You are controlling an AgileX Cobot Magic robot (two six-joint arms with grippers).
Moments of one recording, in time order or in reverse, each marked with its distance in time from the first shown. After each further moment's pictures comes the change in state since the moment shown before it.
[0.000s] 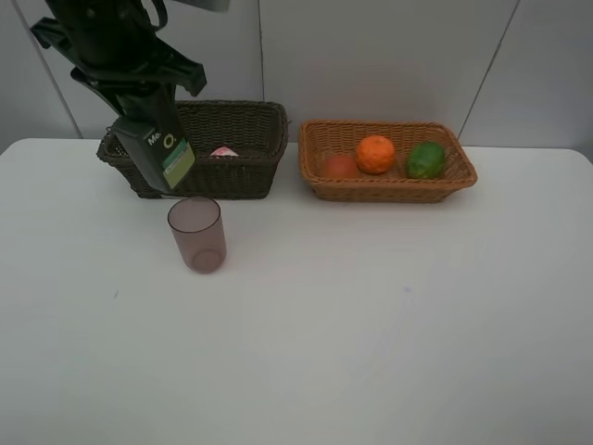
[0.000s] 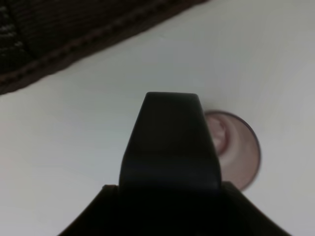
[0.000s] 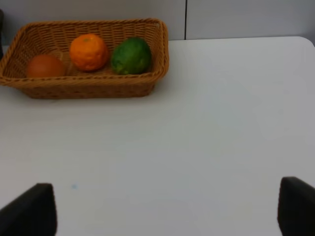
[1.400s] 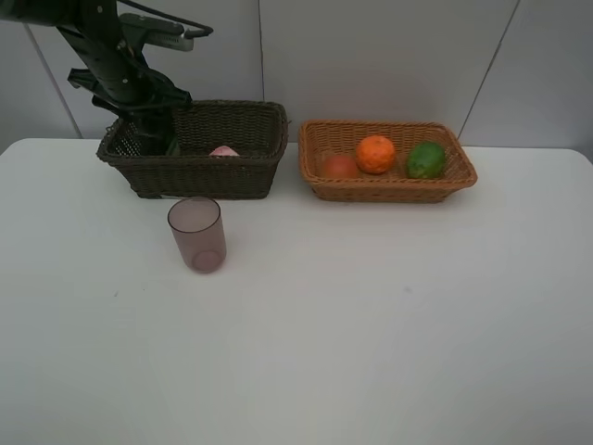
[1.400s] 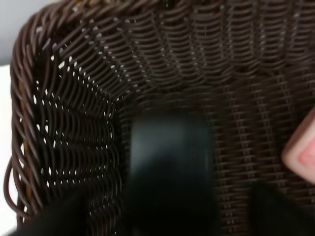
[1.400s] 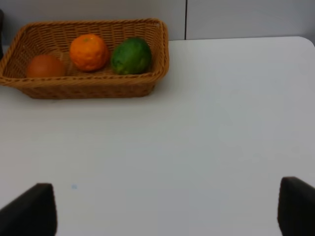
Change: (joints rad) left arm 0.251 0.397 -0.093 0.103 -0.532 -0.047; right arm 0.000 0.000 0.000 0.000 0.000 0.000
